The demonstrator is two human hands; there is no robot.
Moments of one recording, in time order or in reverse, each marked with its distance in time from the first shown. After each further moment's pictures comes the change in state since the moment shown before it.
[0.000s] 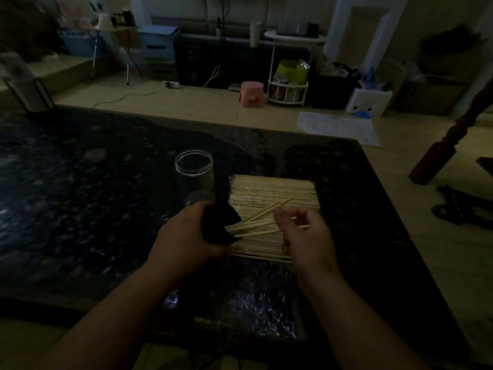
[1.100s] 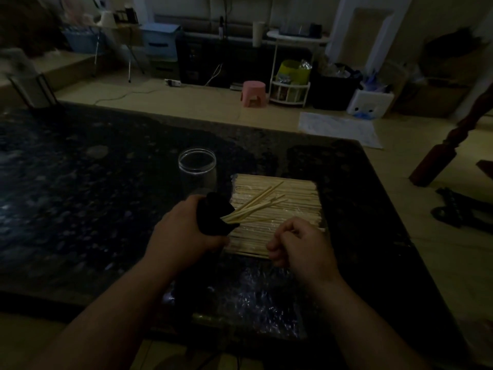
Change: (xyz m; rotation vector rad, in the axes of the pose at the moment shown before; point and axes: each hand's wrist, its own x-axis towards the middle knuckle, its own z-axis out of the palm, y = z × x) left_hand 0.004 -0.007 -0.005 -0.018 0.061 -0.069; right_hand -0.005 0.007 -0.007 -0.163 -0.256 0.065
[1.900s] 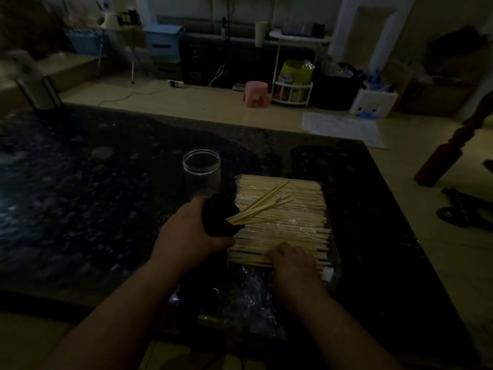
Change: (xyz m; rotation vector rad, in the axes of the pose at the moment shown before) left_hand -0.001 0.000 0.001 -0.008 -0.010 -0.002; right_hand 0.010 0.064 0.011 -1.281 -0.203 -0.315
